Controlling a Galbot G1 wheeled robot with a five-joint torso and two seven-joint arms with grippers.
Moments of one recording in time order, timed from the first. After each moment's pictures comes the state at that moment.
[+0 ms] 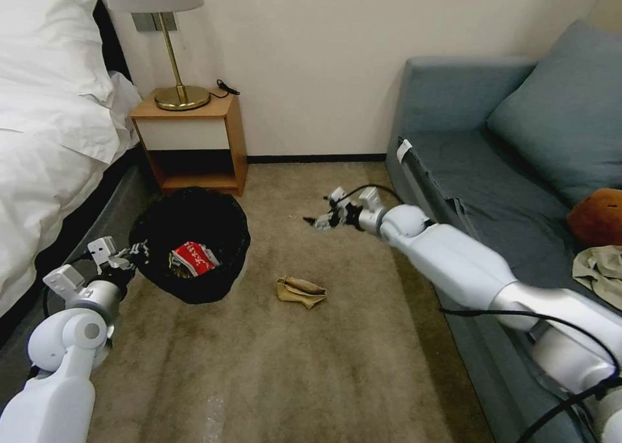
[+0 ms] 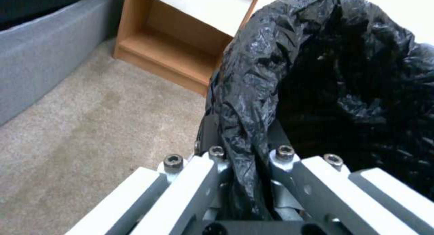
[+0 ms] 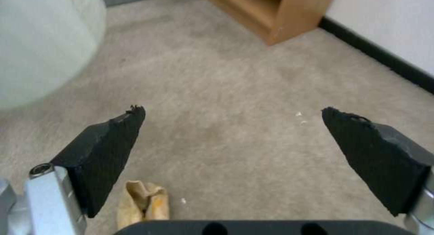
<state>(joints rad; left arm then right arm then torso) 1.20 -1.14 -0.81 -1.81 -0.89 0.39 -0.03 -0.15 1.22 -0.59 0.84 0.64 -0.07 -0.41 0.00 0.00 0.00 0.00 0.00</state>
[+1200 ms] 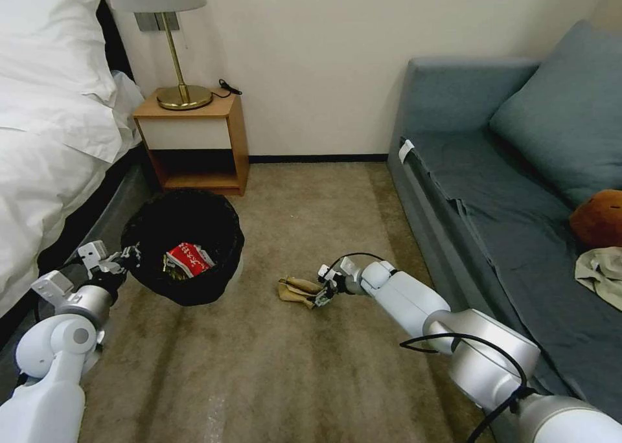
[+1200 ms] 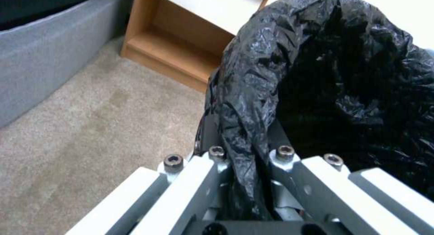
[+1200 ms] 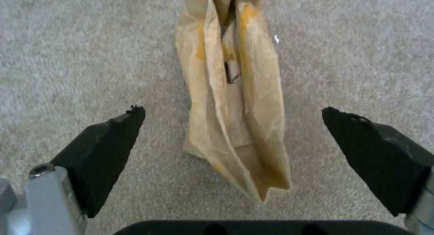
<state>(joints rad) 1.22 -1.13 -0.85 -1.77 -0.90 0.37 0.02 -0.25 1.47 -0.55 0.33 0.30 0.03 -0.60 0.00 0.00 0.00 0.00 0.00</state>
